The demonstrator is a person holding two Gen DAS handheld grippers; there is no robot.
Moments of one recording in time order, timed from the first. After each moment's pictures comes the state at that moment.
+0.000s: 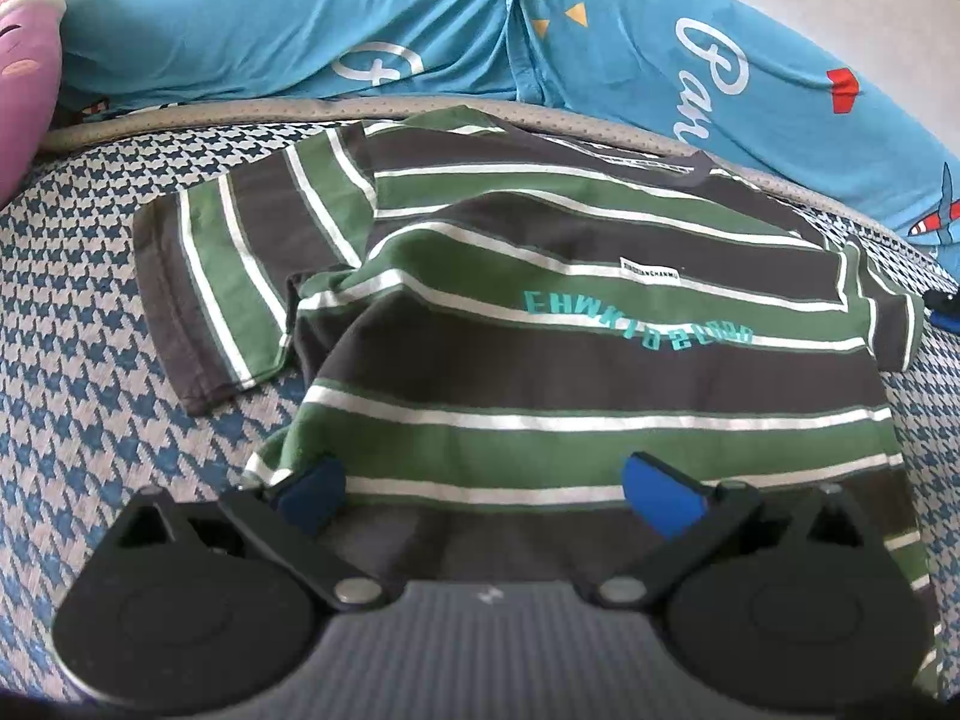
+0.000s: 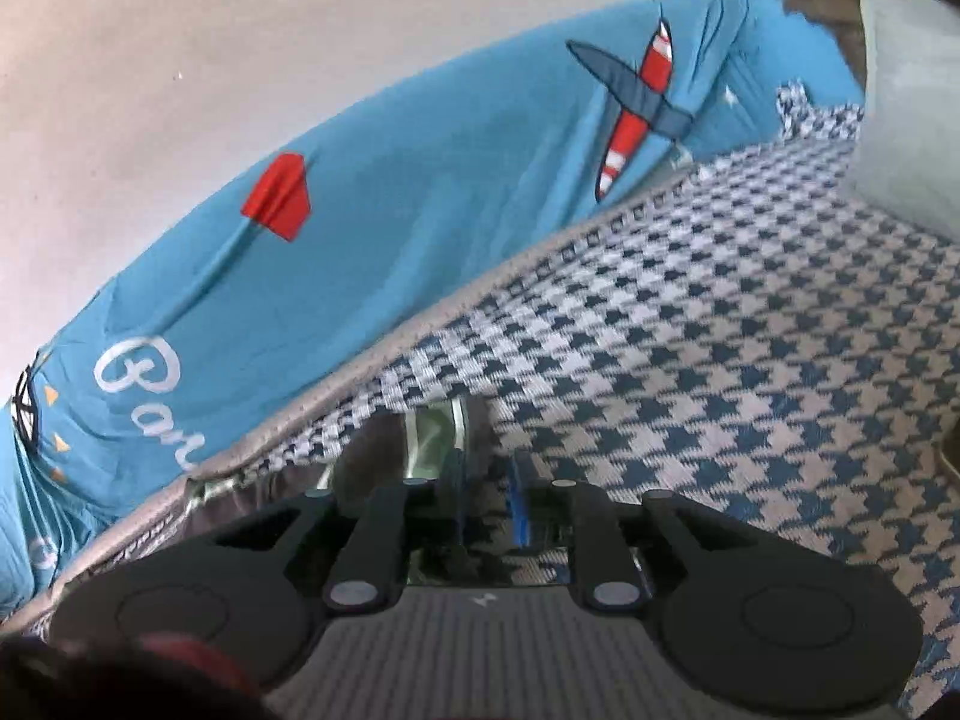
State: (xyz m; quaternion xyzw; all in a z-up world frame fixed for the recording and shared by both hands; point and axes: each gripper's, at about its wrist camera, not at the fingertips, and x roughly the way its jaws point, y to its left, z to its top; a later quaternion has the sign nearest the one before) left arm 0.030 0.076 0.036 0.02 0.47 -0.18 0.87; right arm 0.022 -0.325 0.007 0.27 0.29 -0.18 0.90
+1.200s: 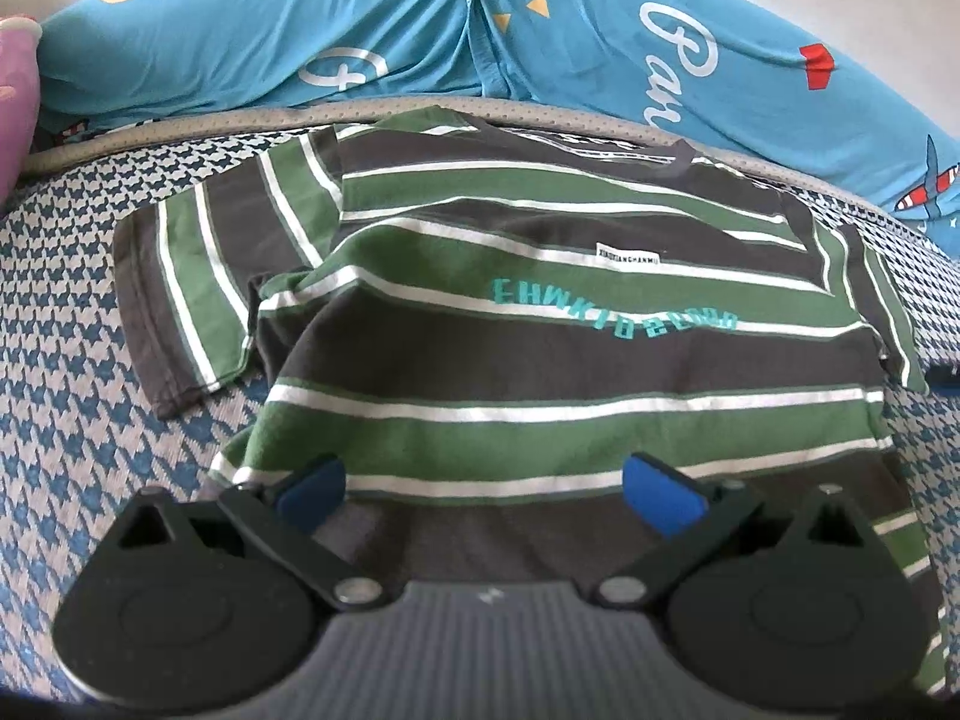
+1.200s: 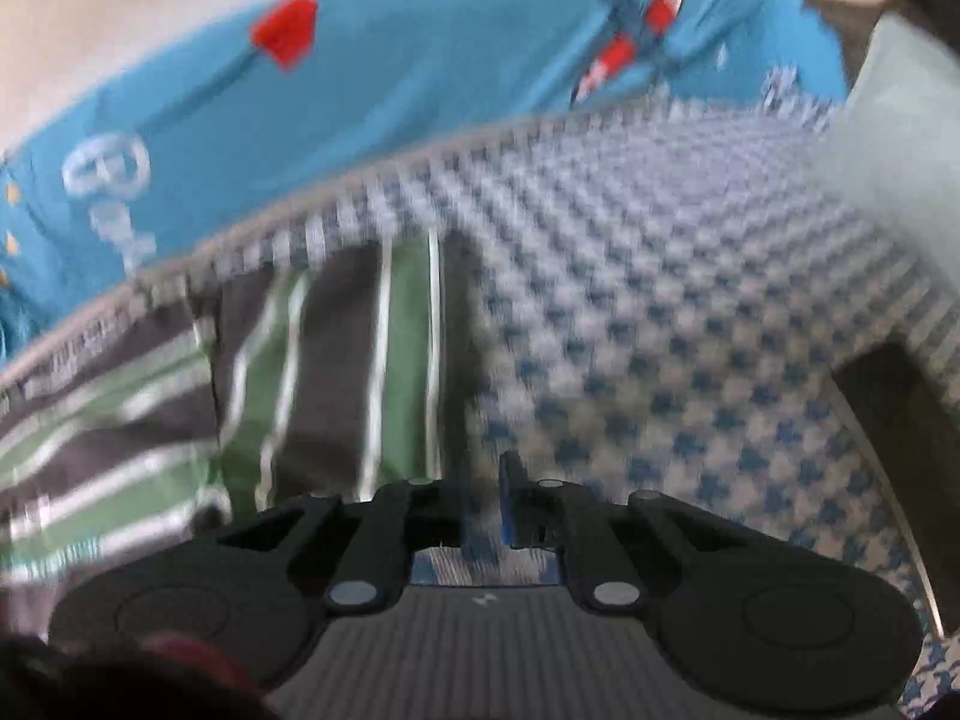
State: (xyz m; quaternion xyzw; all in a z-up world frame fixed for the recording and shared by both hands) left arm 0.027 0.068 0.032 0.04 0.46 -0.19 0.87; right arm -0.007 -0.298 0.002 0.16 0.43 -0.22 0.86
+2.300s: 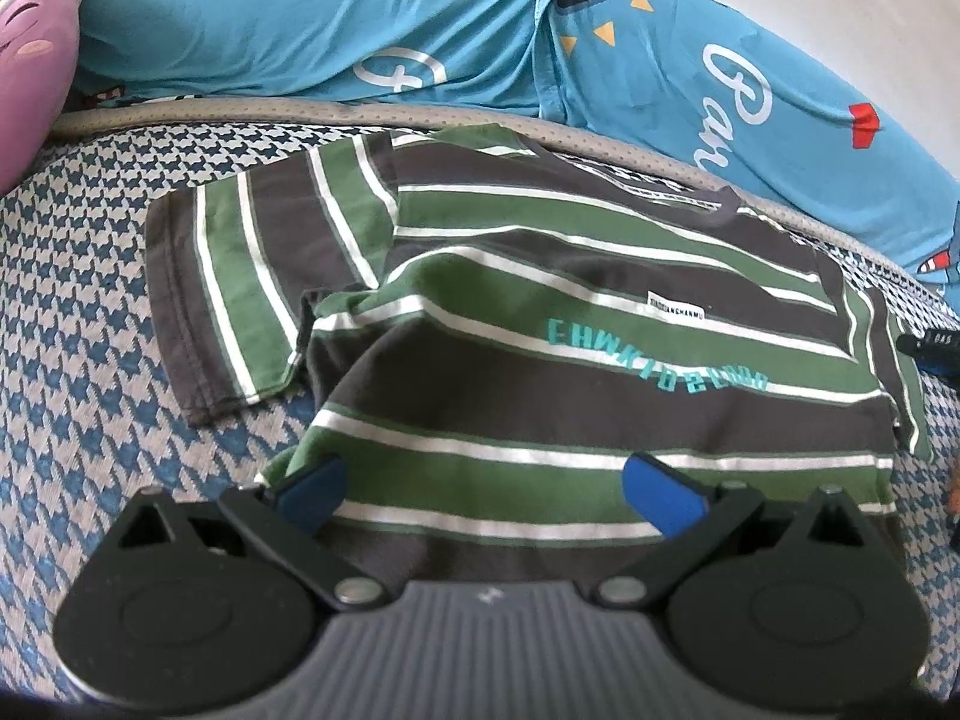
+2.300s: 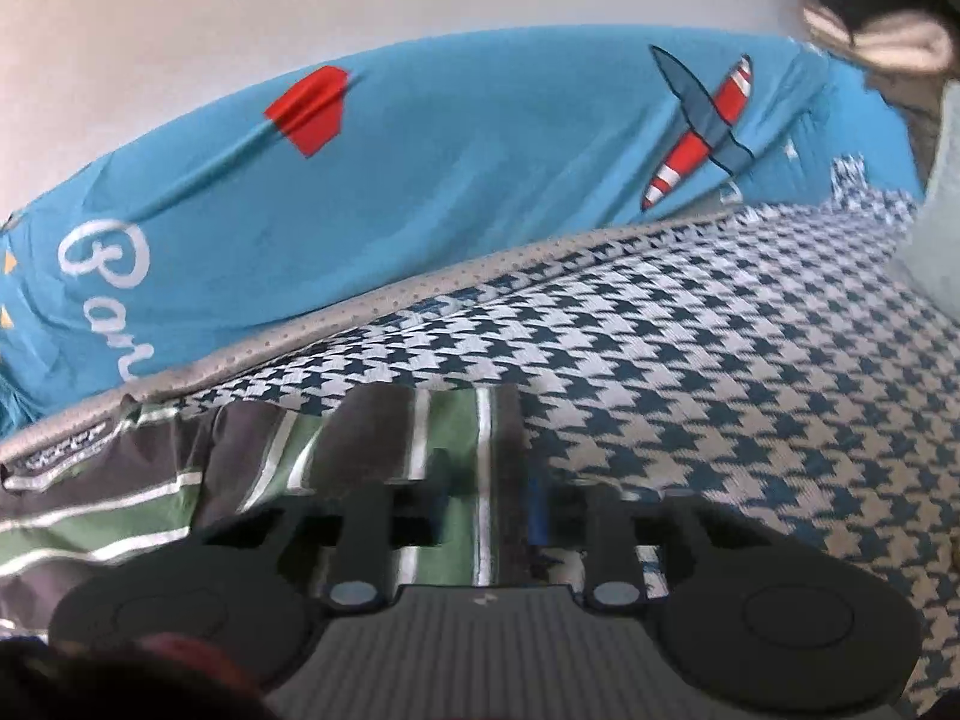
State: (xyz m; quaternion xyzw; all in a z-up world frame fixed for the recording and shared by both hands) left arm 0.047 0.088 0.037 -0.02 0.47 -0.17 0.87; right arm 0.059 -0.304 -0.018 0.11 0.30 -0.18 0.93
